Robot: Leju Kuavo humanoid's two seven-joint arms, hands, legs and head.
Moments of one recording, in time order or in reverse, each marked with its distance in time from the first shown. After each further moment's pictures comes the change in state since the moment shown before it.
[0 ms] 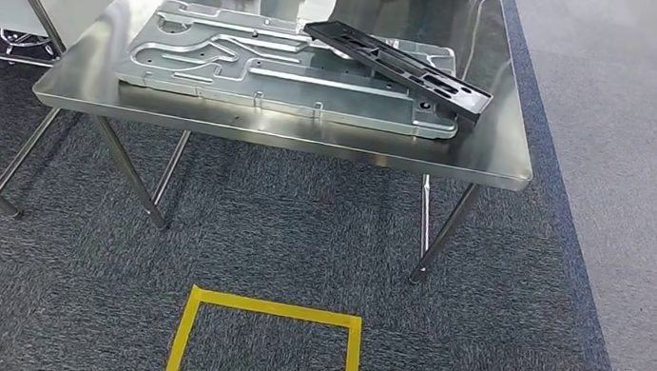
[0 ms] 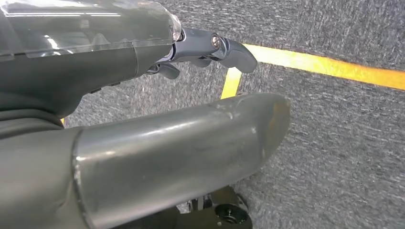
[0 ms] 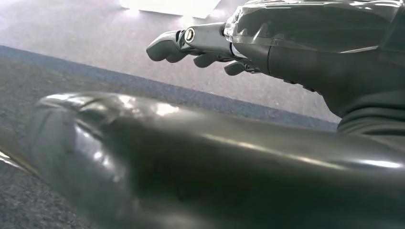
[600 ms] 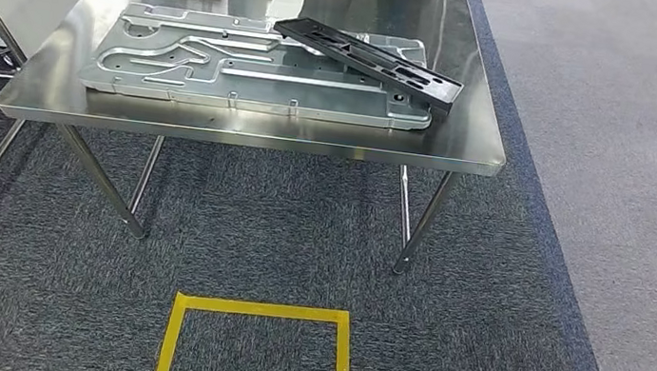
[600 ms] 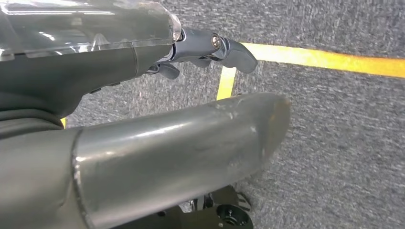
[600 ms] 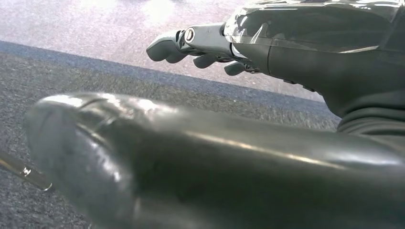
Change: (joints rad) left arm 0.000 -0.006 0.000 0.000 0.000 0.007 0.000; right arm -0.026 -0.003 0.000 0.124 0.001 -0.036 0.011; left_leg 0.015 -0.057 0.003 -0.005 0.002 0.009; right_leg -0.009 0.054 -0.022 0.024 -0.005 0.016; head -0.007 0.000
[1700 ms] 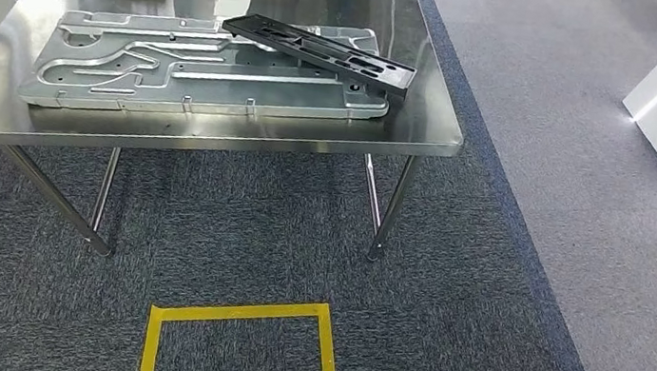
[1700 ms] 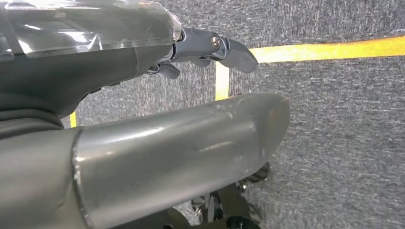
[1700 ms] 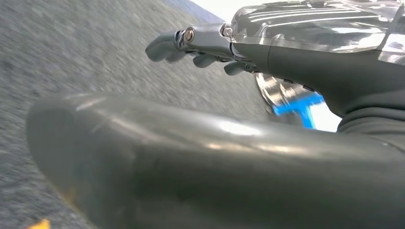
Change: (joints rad) left arm 0.003 0.007 -0.020 0.000 -0.042 0.010 0.051; right arm -0.176 -0.188 -0.145 0.879 0.080 -0.237 0.647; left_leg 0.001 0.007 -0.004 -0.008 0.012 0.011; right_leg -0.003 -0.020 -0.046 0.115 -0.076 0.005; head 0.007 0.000
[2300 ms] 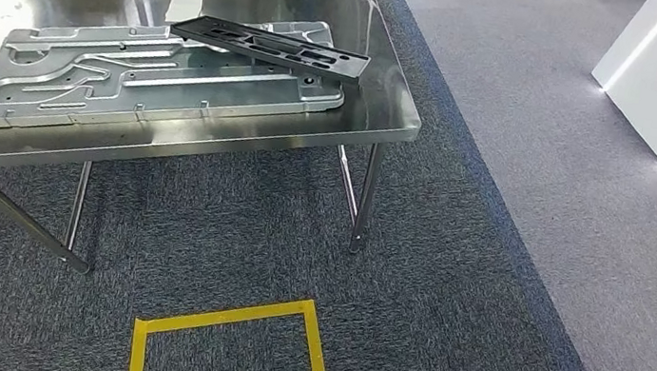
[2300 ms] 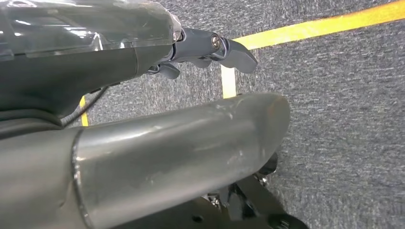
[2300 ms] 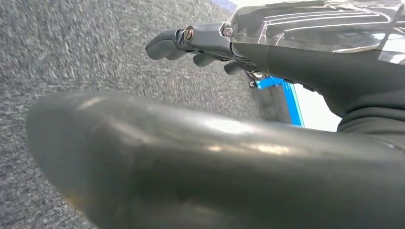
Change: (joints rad) left arm 0.020 -0.001 -0.001 0.000 -0.008 0.018 0.010; right arm 0.004 0.001 -0.035 0.018 -0.009 0.052 0.034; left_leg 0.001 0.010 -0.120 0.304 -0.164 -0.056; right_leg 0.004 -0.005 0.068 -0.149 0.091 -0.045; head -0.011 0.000
